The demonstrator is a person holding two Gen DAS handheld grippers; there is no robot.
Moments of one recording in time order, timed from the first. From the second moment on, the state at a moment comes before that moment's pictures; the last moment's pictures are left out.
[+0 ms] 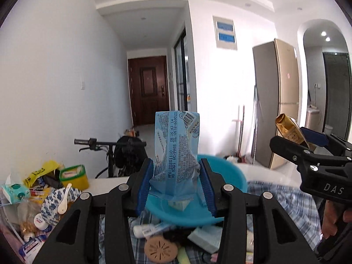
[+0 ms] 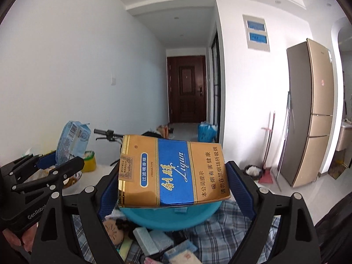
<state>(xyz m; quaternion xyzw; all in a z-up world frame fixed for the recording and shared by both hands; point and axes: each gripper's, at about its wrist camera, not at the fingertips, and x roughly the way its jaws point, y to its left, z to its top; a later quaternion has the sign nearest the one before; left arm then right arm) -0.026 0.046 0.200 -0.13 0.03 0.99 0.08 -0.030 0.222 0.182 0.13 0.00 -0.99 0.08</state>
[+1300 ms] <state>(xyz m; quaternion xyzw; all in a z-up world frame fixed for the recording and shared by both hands) -0.067 0.033 0.248 -0.01 -0.01 1.00 0.09 -0.059 0.232 0.224 0.00 -0.06 -0.99 0.09</state>
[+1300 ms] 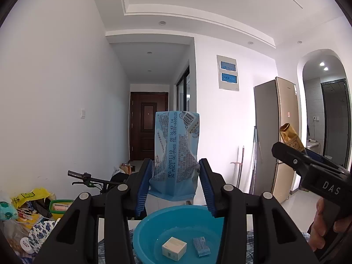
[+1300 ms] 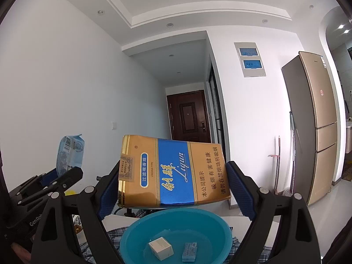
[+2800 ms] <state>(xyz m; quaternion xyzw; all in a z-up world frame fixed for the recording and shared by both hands) -0.228 0.068 0.156 -0.20 0.01 0.98 0.08 -0.203 0.229 0.149 0.16 -0.02 -0.99 0.00</state>
